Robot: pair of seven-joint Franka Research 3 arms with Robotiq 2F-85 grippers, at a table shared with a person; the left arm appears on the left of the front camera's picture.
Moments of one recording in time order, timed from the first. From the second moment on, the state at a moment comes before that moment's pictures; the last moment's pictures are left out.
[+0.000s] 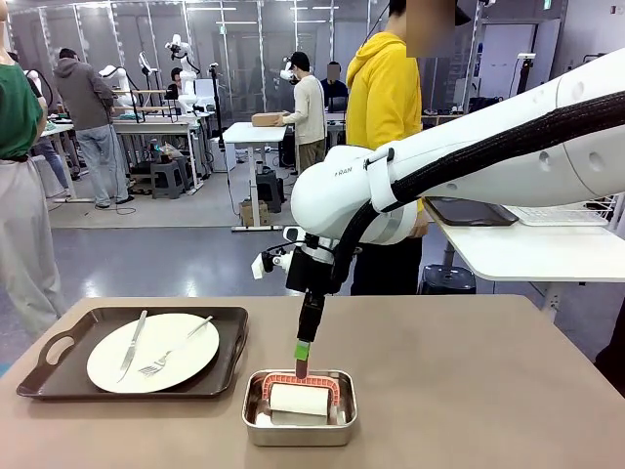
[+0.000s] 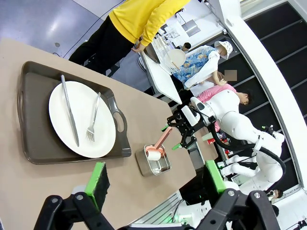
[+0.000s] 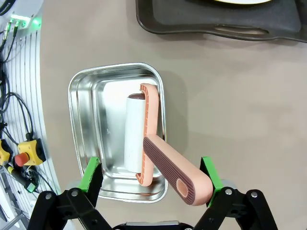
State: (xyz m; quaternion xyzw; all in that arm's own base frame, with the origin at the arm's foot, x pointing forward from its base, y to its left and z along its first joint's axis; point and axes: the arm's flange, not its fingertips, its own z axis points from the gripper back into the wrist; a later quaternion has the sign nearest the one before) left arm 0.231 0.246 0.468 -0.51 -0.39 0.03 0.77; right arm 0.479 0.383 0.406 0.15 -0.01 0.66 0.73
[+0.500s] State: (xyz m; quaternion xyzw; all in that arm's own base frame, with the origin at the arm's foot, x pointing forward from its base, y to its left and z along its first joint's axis) left arm 0.232 0.246 0.469 -0.51 -0.39 0.03 0.77; right arm 0.504 0.331 0.454 0.25 -0.08 0.57 0.78
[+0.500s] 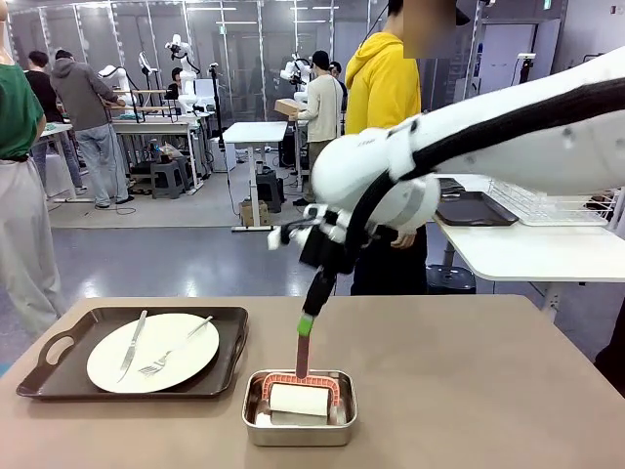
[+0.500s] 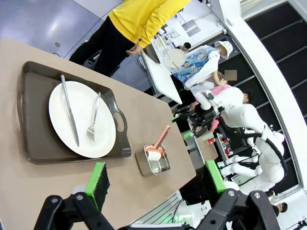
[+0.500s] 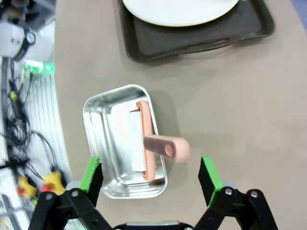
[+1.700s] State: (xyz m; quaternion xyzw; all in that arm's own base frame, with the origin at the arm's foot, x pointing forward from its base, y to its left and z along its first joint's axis) left arm 0.232 0.246 0.469 -0.51 -0.39 0.03 0.77; right arm 0.320 -0.208 0.397 0.53 -0.36 -0.09 0.76
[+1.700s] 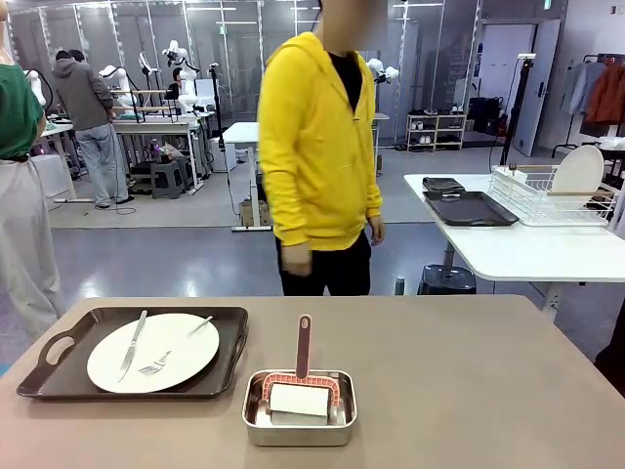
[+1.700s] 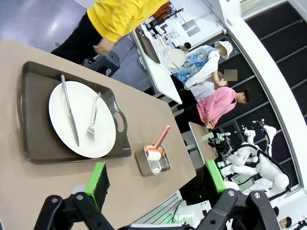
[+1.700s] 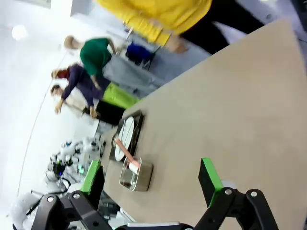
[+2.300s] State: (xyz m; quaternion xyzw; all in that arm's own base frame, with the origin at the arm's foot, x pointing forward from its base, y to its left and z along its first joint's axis) left arm 0.231 0.247 0.469 -0.51 -0.39 0.03 0.77; right arm 0.305 -0.217 0.391 0.52 -0.38 -0.12 0.76
